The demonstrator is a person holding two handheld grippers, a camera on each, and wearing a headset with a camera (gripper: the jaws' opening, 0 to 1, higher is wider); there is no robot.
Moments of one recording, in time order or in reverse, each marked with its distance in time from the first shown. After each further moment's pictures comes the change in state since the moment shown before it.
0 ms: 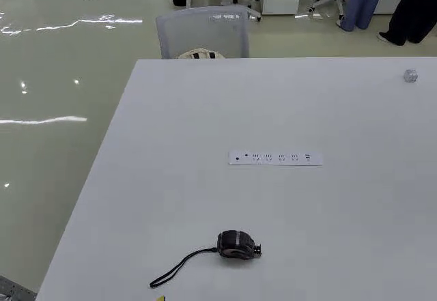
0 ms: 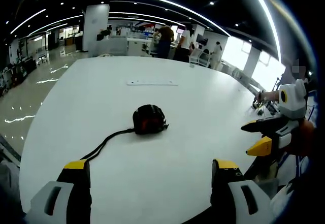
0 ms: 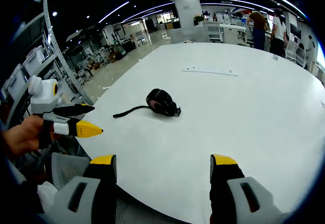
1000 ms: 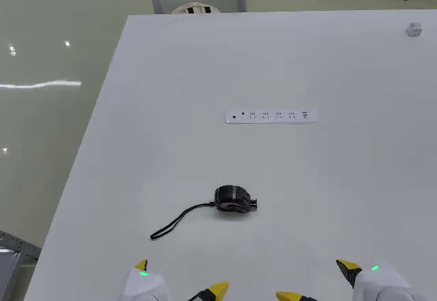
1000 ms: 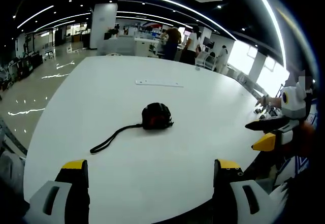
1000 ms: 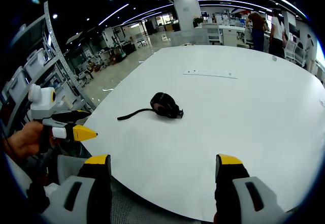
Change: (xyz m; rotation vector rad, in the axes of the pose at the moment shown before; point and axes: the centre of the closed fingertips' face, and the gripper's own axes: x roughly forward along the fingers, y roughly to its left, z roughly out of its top) left arm -0.033 0.015 -0.010 -0.057 -0.002 0.037; right arm -0.016 0.011 0.005 0.012 -0.015 0.001
